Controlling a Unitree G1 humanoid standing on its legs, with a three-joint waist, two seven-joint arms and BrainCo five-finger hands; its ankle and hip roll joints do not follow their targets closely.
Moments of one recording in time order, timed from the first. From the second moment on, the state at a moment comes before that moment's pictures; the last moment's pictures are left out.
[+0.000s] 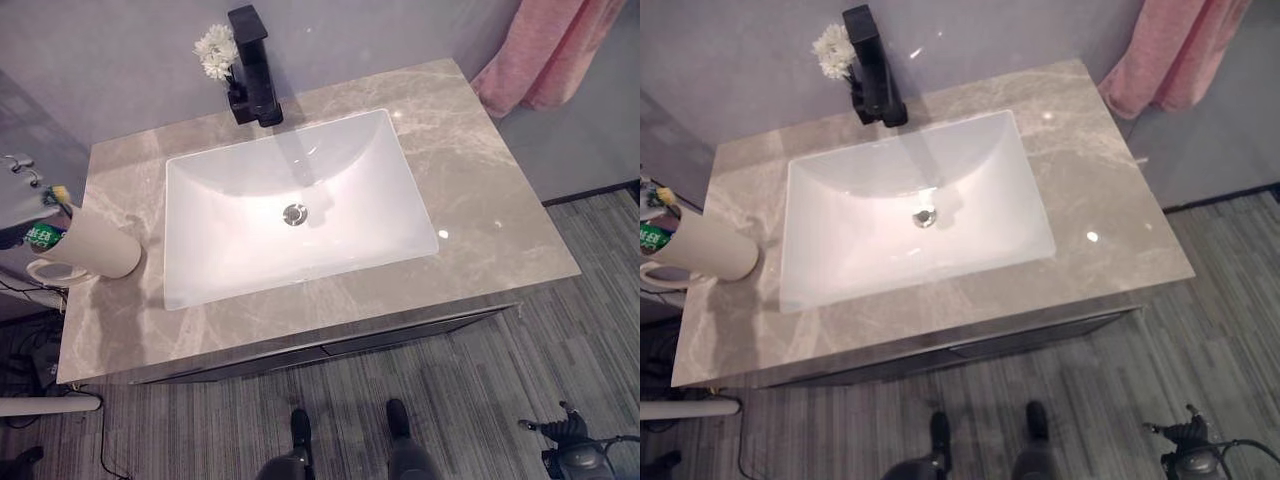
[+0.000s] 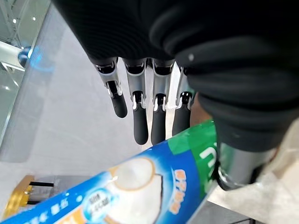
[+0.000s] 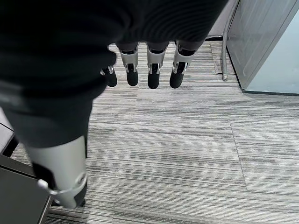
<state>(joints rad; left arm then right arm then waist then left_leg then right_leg) -0.67 1.76 -0.75 0.38 1.03 -0.29 0.38 -0.08 -0.60 0.06 1.27 -0.02 -0.14 -0.23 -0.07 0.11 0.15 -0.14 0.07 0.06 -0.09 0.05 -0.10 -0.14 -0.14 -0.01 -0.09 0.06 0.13</state>
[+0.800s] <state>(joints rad) -1.29 1.71 -1.34 0.42 1.03 -0.29 0.37 -0.06 -0.60 0.06 1.27 -0.03 -0.14 -0.23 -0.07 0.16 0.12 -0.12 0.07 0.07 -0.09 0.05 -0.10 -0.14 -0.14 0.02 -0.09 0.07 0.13</state>
